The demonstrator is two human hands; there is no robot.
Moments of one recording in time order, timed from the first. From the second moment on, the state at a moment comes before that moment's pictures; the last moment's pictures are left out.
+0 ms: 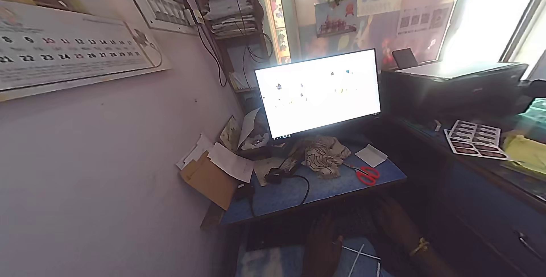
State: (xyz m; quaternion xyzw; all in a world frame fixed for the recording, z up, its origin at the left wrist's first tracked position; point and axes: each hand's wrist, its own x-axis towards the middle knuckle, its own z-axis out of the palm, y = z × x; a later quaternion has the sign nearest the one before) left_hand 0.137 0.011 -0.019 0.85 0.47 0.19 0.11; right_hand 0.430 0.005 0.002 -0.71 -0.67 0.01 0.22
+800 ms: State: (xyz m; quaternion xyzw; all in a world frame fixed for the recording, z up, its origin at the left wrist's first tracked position) left_hand 0.137 0.010 -0.019 0.85 0.47 0.22 0.10; right_hand 0.426 0.001 0.012 -0.70 -0.67 -0.02 0.22
